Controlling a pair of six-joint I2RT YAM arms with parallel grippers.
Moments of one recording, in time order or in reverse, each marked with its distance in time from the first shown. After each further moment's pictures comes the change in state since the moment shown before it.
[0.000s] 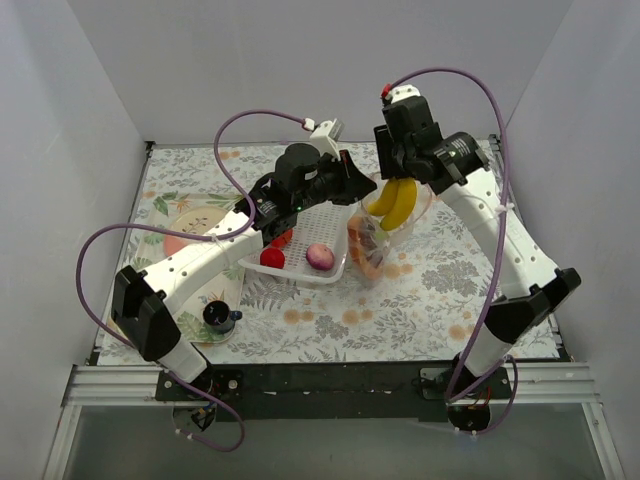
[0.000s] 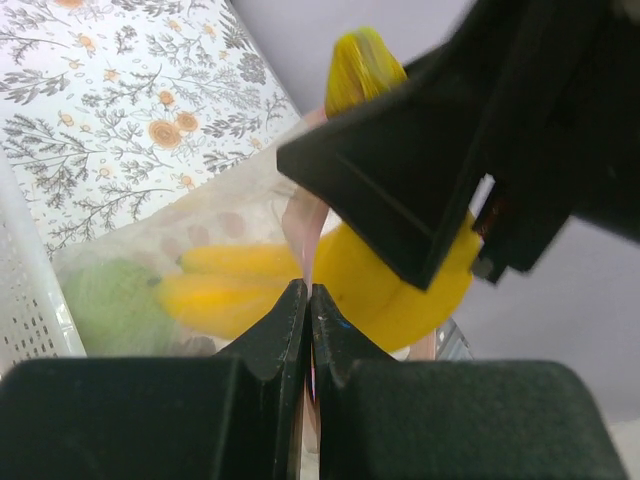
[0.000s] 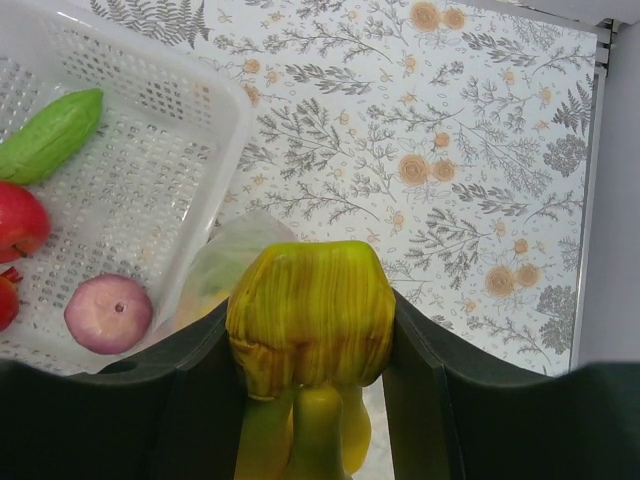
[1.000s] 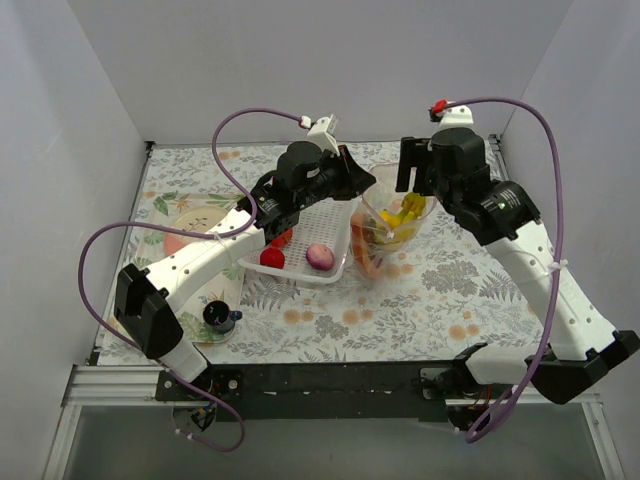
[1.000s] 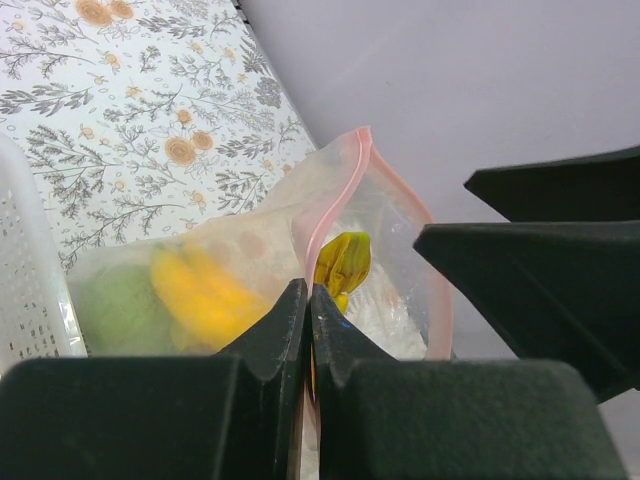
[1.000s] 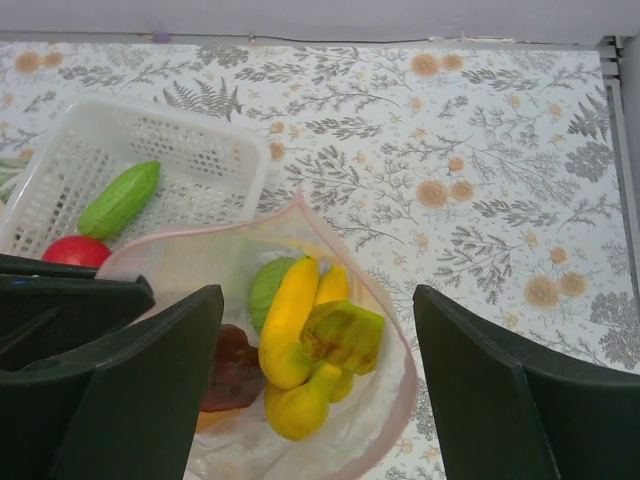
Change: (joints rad) left arm -0.002 0.018 0.024 0.004 -0.077 -0.039; right arm 0.000 -0.369 -0.413 0.301 -0.007 0.085
